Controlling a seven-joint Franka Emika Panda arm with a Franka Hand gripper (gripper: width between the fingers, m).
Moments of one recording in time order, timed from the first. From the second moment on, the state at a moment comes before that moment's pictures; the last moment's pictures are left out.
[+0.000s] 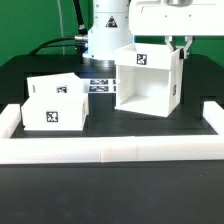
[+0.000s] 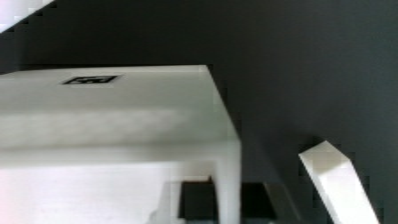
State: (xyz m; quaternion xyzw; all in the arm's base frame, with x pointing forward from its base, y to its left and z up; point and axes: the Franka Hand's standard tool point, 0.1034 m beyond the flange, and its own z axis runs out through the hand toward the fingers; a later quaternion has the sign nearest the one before) arm 0.444 0.109 0.098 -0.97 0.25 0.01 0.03
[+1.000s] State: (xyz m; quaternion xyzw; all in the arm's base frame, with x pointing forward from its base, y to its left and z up) arm 0.538 0.102 0.099 -0.94 0.34 -0.01 0.06
